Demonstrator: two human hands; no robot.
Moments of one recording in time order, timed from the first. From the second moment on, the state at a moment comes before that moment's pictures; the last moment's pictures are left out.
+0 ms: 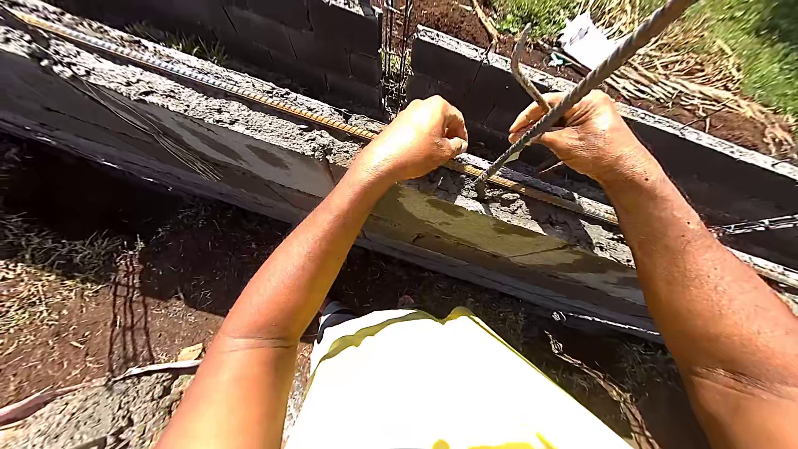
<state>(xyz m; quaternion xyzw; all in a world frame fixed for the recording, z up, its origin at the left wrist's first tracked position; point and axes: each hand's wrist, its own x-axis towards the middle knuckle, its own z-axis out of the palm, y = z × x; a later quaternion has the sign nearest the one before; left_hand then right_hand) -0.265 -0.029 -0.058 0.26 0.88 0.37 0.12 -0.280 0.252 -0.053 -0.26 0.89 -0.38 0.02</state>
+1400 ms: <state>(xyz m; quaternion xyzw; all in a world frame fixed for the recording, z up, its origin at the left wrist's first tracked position) -0.162 0.001 -0.080 0.18 0.96 0.21 -0.02 -0.204 0.221 -0.040 -0.09 0.96 -0.26 0.03</state>
